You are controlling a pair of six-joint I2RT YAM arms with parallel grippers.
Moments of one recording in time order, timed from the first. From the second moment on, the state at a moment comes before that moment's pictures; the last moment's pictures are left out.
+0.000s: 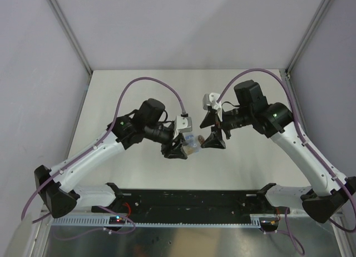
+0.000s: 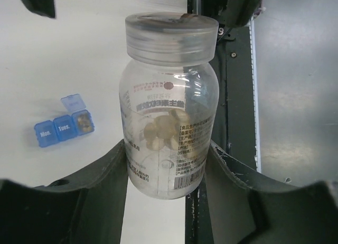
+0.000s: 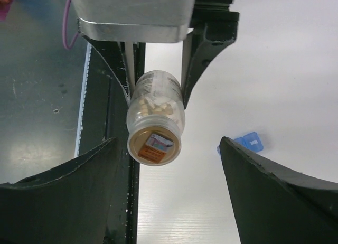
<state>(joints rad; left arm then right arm) -0.79 1.21 1.19 -0.72 0.72 0.33 0.60 1.22 1.43 -0.90 -0.87 -0.50</state>
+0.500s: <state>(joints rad) -0.79 1.24 1.22 -0.73 0.74 0.33 0.66 1.25 1.43 -0.95 -0.87 -0.54</state>
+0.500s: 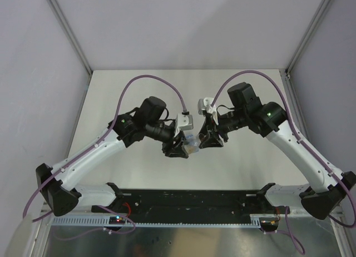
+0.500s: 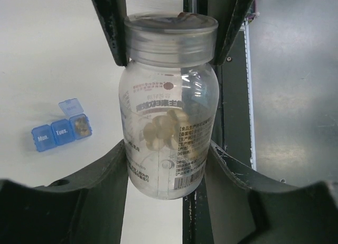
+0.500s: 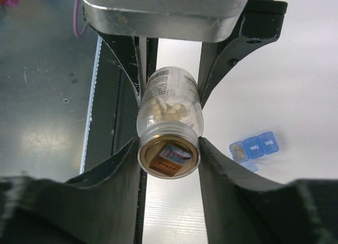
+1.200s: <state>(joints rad) -0.89 1.24 1.21 -0.68 0.15 0.26 0.50 1.48 1.42 -0.75 -1.03 -0.17</state>
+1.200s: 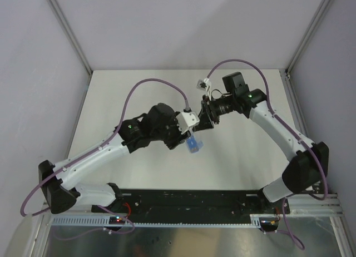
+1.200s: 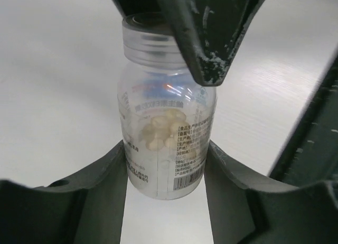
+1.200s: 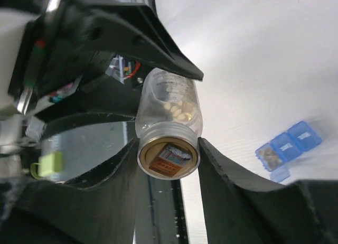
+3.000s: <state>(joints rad) -0.76 1.21 1.23 -0.76 0.75 0.34 0.66 1.22 1.42 -0.90 -0.79 -0.58</state>
